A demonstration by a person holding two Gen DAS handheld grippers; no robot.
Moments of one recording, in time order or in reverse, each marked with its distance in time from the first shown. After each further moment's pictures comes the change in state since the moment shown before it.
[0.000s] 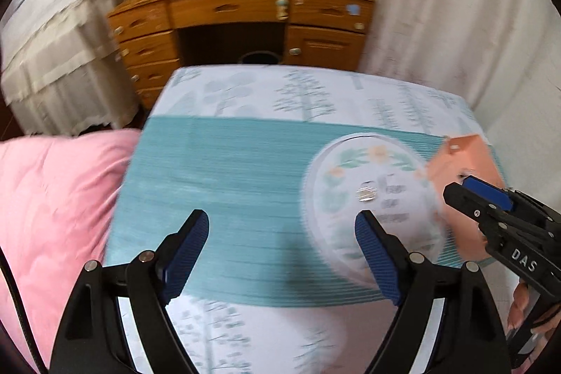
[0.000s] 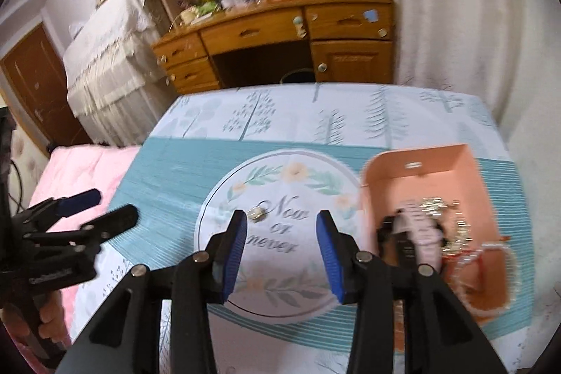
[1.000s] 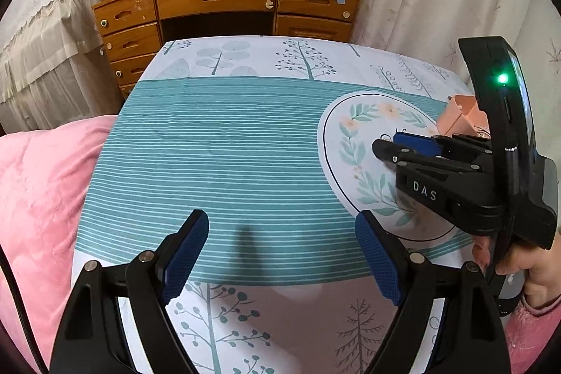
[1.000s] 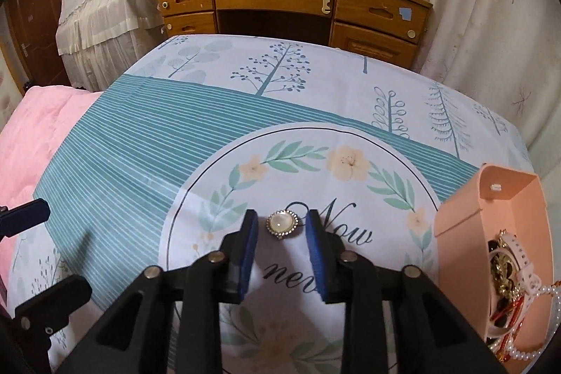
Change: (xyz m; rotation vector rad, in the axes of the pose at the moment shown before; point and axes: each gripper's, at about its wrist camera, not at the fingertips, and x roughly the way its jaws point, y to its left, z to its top) left arm 0.037 0.013 -0.050 0.059 -0.017 -0.095; right arm 0.100 0.049 -0.010 -0.195 0.066 -0.138
